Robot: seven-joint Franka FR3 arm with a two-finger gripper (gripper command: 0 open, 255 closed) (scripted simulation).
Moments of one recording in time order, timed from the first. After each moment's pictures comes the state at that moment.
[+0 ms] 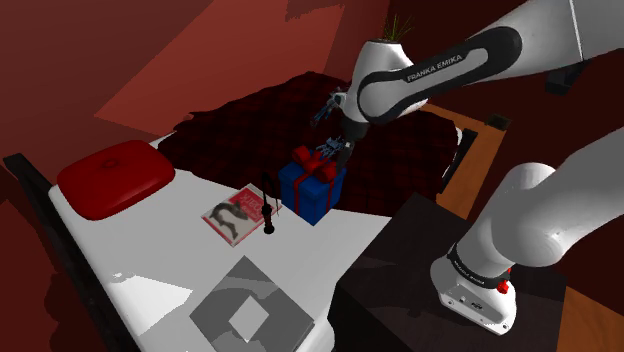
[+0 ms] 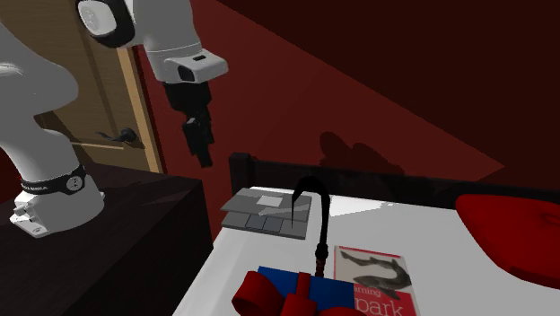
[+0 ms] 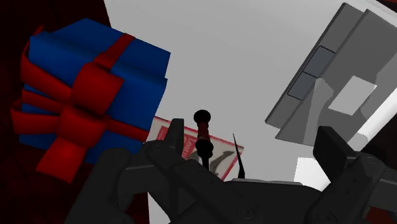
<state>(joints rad) 0.11 -0.34 -0.06 -2.61 0.17 2.34 -0.50</state>
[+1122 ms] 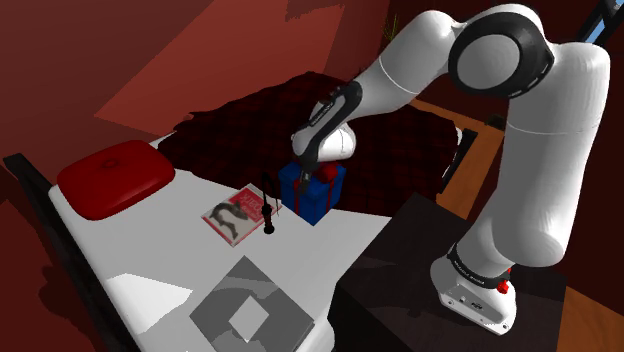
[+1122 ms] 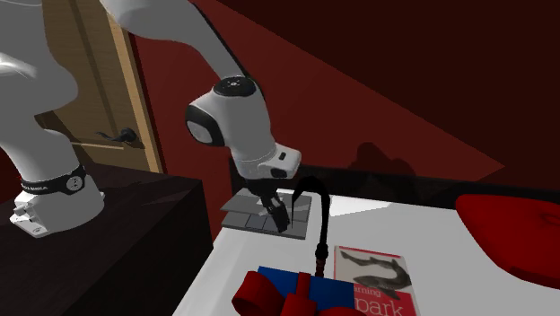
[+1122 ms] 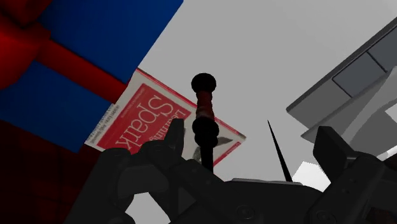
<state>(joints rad) 0.13 0.38 0.01 -2.27 0.55 2.77 -1.07</state>
